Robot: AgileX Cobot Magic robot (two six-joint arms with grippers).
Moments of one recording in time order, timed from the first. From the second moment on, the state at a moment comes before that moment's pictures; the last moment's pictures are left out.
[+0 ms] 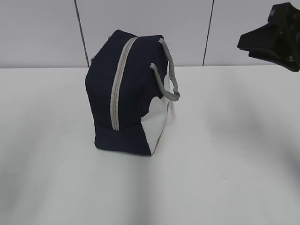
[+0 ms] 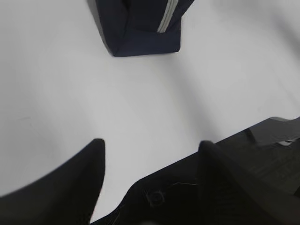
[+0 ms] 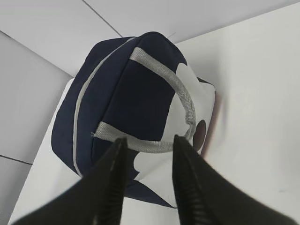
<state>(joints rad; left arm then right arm) -0.20 0.63 -0.77 -0.35 1.07 0.19 0.02 1.21 -0.84 -1.87 -0.48 2.28</state>
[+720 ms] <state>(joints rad) -0.20 0.21 -0.55 -0.15 1.04 0.06 0.02 0.83 -0.62 -1.86 -0.40 2.19</state>
